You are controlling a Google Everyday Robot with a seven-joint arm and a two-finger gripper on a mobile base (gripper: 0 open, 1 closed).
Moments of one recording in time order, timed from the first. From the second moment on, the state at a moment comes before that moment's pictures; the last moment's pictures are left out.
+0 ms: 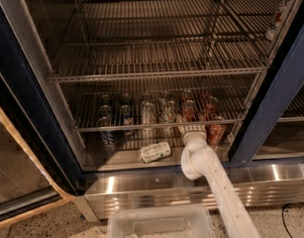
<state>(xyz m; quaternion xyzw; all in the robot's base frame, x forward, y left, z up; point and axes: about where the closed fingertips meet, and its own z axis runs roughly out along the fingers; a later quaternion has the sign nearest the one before) 0.757 -0.199 0.551 0.04 0.76 -0.01 0.64</state>
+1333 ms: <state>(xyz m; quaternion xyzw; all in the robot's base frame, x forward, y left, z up) 0.783 -0.204 0.539 0.06 0.77 -0.02 0.63</state>
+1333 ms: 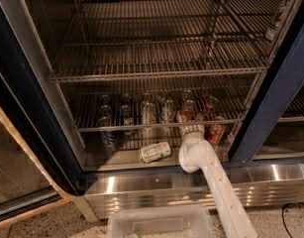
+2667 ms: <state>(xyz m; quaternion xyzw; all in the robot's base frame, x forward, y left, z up) 0.772 -0.203 0.541 0.06 0.77 0.00 0.63</state>
